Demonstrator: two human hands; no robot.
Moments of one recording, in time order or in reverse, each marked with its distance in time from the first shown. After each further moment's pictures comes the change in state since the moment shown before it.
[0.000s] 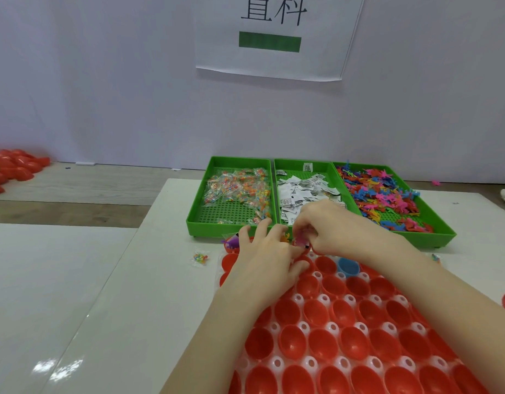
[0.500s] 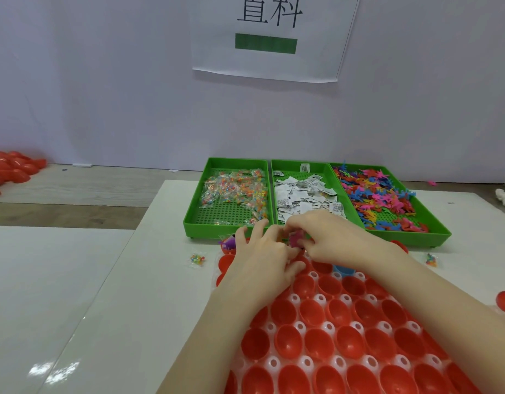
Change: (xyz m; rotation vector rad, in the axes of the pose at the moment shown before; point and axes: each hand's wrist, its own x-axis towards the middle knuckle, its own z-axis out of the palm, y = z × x) left_hand 0.001 0.000 -0.001 0.005 -0.015 -0.004; right_hand -0.005 0.004 0.012 0.046 -0.025 0.005
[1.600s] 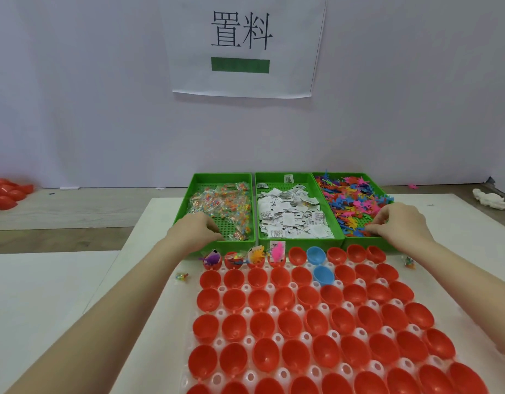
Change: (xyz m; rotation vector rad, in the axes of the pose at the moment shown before) left_hand 0.061 -0.095 -0.019 -0.136 -0.148 -0.359; right_hand -0.031 0.139 -0.006 0.118 0.445 0.690
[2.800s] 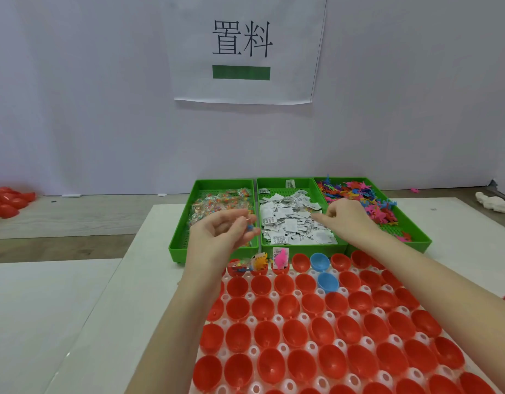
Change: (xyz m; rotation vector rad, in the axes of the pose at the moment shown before) left_hand -0.085 0.065 -0.007 -1.389 0.306 0.126; right_hand 0.002 -0.069 0.019 0.156 -0.164 -0.247
